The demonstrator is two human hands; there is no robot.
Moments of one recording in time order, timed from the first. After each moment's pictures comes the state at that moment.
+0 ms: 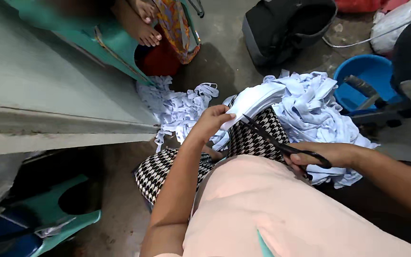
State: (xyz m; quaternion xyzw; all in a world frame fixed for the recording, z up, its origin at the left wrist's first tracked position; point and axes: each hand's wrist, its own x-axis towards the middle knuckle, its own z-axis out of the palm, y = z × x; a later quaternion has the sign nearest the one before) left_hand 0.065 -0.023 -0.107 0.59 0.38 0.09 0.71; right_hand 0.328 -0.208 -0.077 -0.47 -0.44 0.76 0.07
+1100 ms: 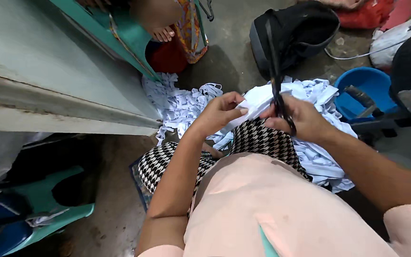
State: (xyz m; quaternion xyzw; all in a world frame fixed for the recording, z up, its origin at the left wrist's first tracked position) left_hand 0.052 -0.024 -0.075 0.64 0.24 0.16 0.71; right_hand 0.278 -0.153 -0.052 -0.61 -0.60 0.40 0.32
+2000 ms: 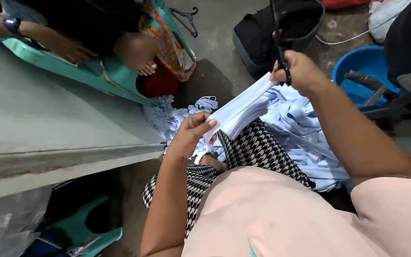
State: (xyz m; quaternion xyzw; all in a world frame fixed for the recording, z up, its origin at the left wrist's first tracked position) left_hand 0.061 -0.004 -0.060 0.59 0.30 0.15 0.73; right_hand 0.406 -0.062 -0.093 -0.70 -0.40 0.40 0.42
